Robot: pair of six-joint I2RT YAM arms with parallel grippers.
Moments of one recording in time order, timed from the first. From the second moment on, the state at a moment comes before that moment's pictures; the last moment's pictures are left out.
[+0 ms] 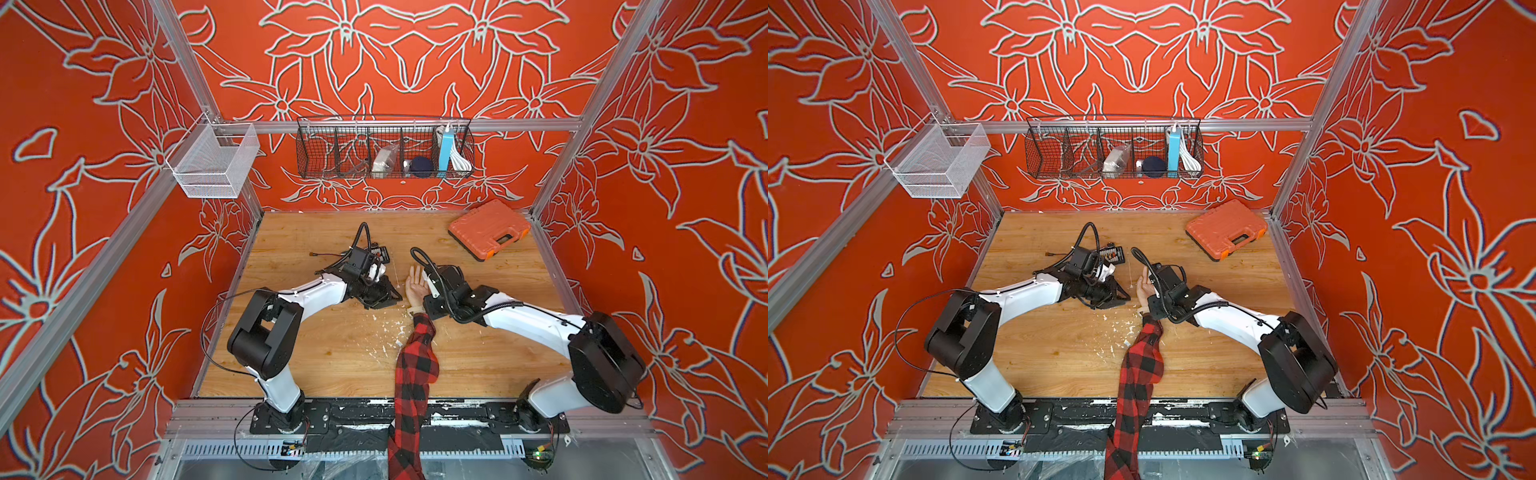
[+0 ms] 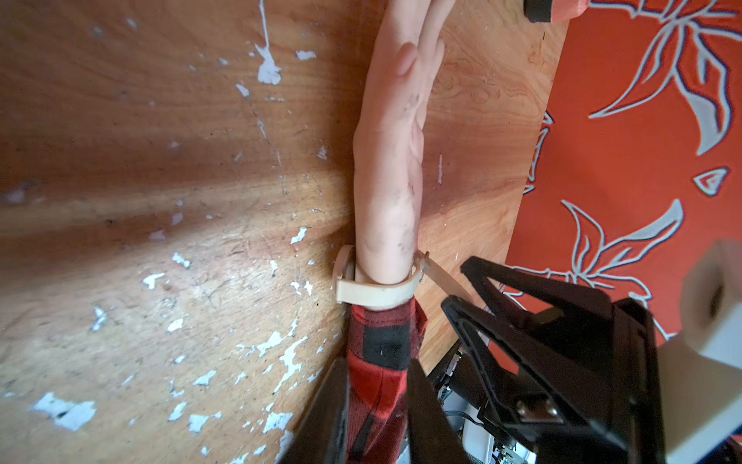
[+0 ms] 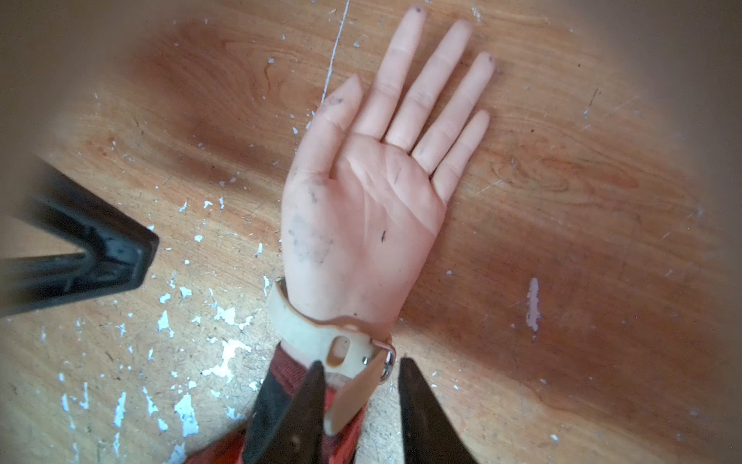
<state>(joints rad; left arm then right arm) -0.43 1.70 1.03 -0.30 0.66 -0.81 0.73 1.49 0.89 -0.38 0.06 0.32</state>
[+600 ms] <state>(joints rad) -0.46 1.67 1.12 -0.40 0.57 -0.69 0.67 1.42 0.85 -0.38 -0.03 0.34</state>
